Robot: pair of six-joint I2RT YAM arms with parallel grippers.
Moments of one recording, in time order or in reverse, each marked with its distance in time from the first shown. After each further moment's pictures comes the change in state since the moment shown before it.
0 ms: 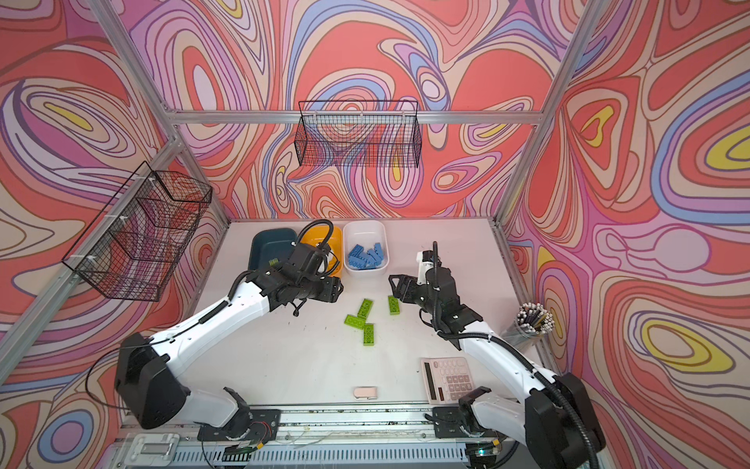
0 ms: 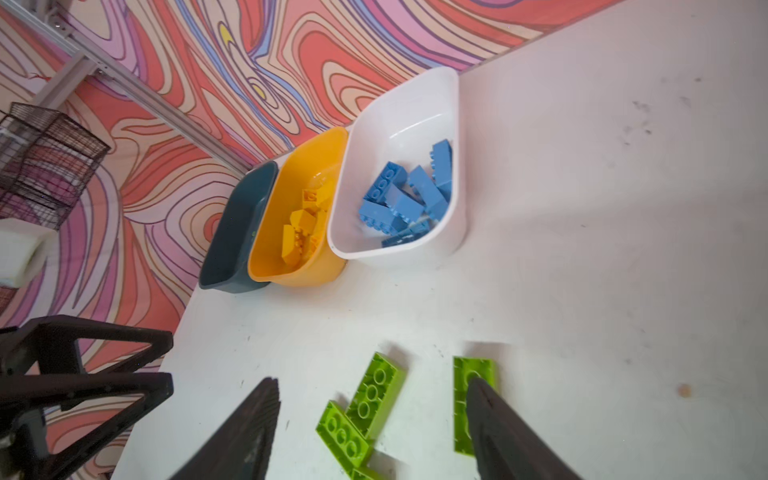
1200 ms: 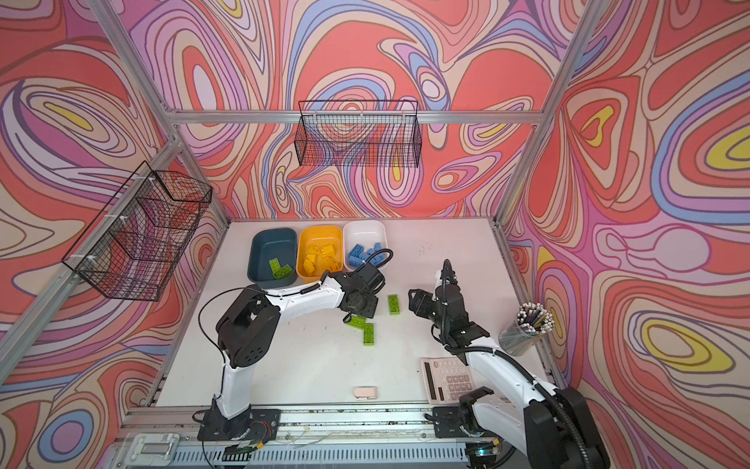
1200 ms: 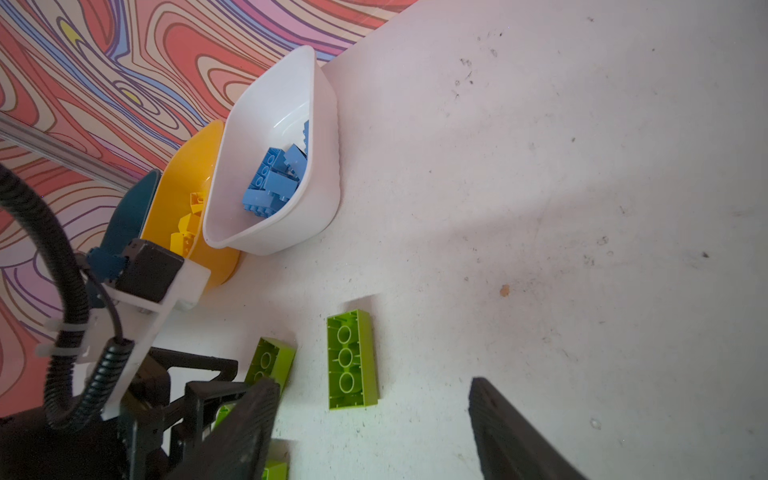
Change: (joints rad) left arm -0.169 0.544 0.230 0.016 -0.094 -0.134; right arm -0.064 -0.057 -0.178 0.018 0.126 0.027
